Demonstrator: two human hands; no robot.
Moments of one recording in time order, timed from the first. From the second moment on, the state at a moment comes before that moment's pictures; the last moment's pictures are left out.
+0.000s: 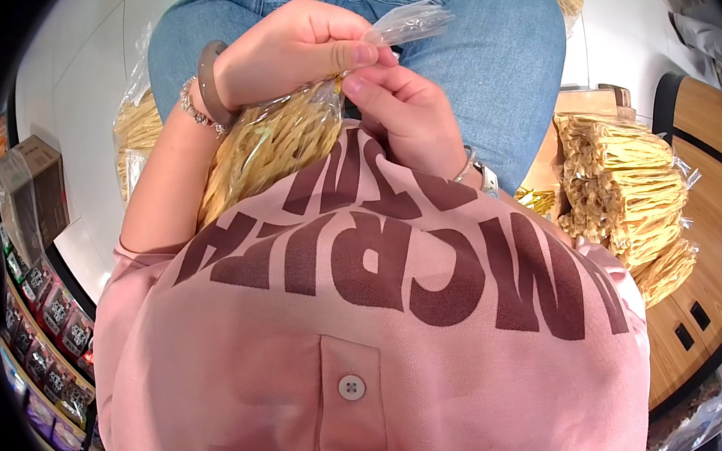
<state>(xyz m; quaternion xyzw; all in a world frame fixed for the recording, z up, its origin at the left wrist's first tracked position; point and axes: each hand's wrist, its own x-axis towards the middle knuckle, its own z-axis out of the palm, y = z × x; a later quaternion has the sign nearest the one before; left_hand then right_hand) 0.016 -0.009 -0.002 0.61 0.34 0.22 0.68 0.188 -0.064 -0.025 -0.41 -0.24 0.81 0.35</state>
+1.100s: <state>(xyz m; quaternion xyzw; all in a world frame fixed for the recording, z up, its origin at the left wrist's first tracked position) 0.015 -0.005 -0.005 0.60 0.38 0.22 0.66 0.168 -0.064 -0.025 -0.45 -0.35 0.71 0.42</state>
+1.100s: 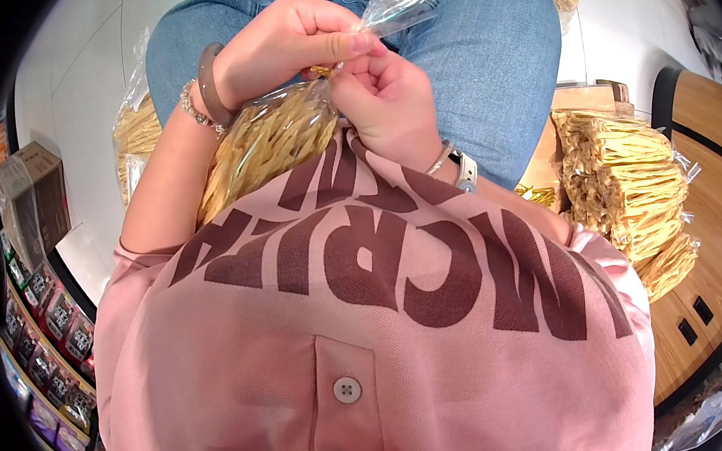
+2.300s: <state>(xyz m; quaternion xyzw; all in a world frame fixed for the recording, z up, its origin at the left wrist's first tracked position) 0.017 -0.007 -0.012 0.47 0.37 0.23 0.76 0.188 -0.009 0.055 -0.20 -0.95 0.09 0.23</state>
